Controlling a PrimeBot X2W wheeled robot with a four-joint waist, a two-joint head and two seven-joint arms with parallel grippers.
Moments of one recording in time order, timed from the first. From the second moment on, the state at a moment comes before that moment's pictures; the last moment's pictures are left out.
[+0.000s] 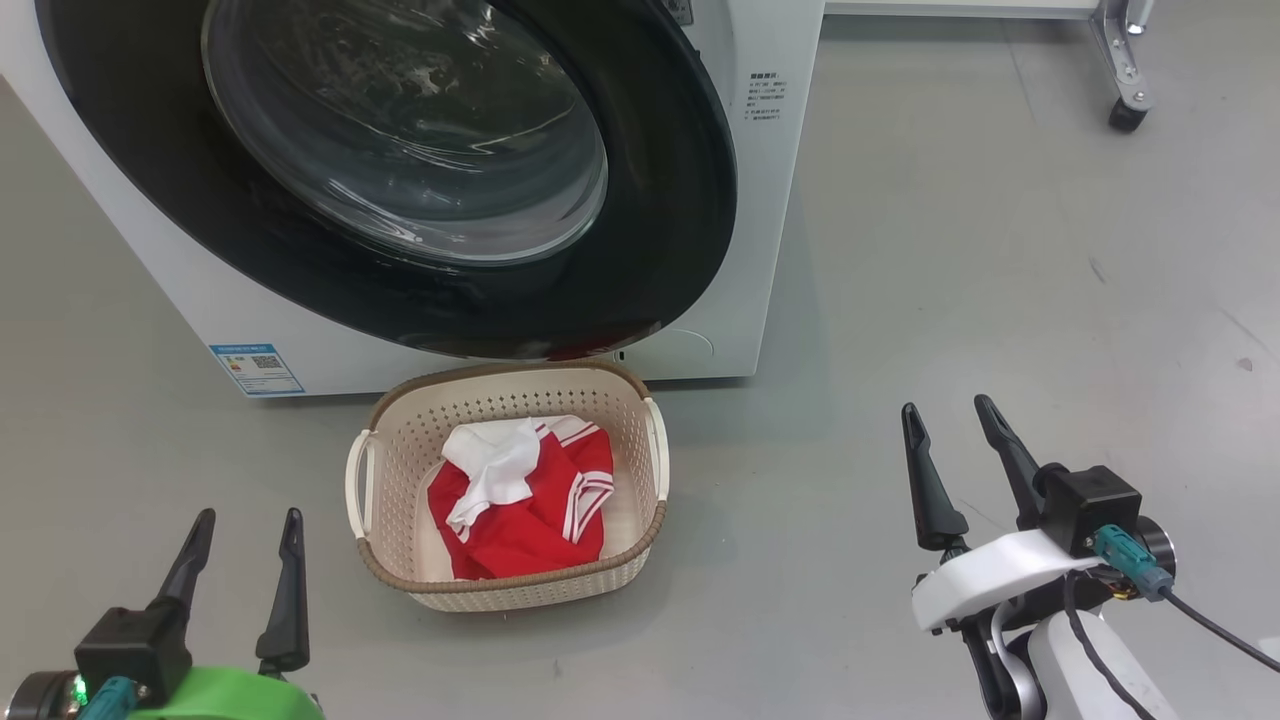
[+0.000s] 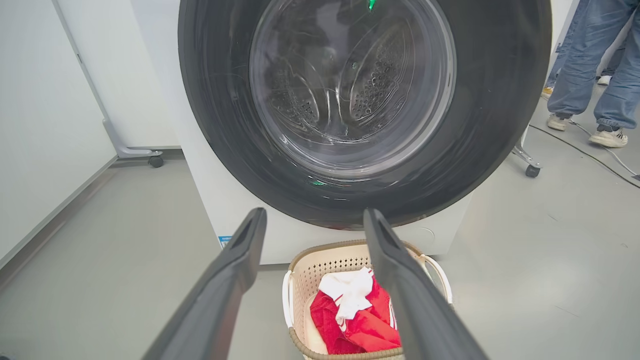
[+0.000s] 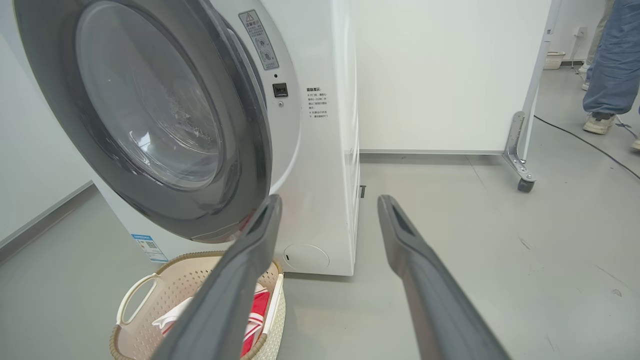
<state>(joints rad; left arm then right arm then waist) 0.10 0.17 -0.07 -0.01 -0.33 0.03 -0.11 -0.13 -0.06 0.21 0.29 0.30 0.00 -0.25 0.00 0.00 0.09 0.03</state>
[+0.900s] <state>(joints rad) 0.10 0.11 -0.08 0.07 -0.29 0.09 -0.17 -0.09 -0.06 0.21 0.29 0.29 0.00 -0.25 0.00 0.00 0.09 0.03</state>
